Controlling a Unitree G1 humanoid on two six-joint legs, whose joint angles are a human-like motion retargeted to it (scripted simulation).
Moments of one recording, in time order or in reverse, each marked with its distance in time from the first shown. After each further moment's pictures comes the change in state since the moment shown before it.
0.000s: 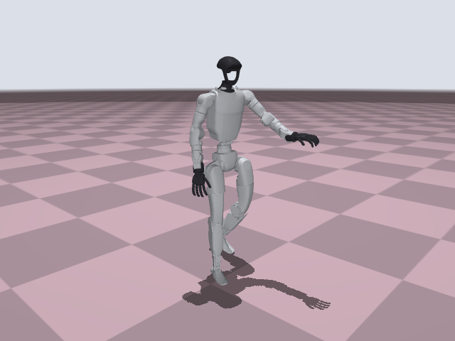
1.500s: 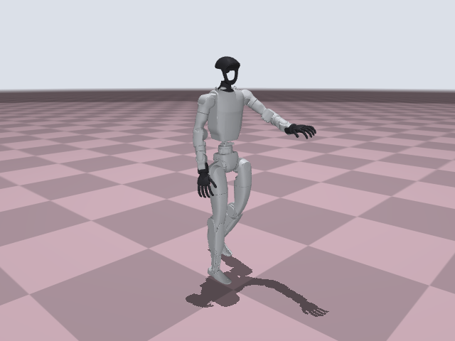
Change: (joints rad) left arm -0.102 -0.007 -0.229 -0.111 0.038 -0.086 -0.075; right arm 0.005 0.001 -0.001 0.046 0.123 -0.028 0.006; waist 0.003 0.041 -0.079; left_leg 0.058 -0.060 -0.201 -0.164 -0.005 -0.061; right_leg 0.036 0.080 0.227 -0.031 0.006 0.020
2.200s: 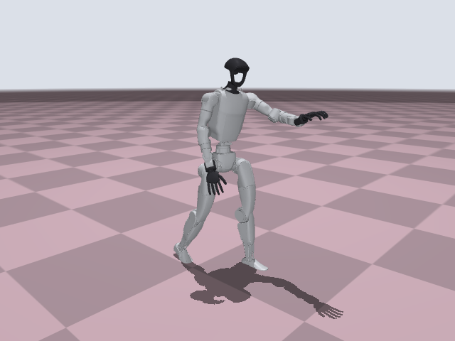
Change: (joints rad) left arm -0.246 0.154 0.145 -0.048 -0.044 0.085 0.023; right arm -0.209 0.053 0.190 -0.058 -0.092 0.027 0.045; waist 0.163 -0.074 0.117; left_leg -0.258 0.100 0.233 -0.445 0.293 0.034; right_leg 0.281 -0.025 0.208 0.252 -0.201 -0.009
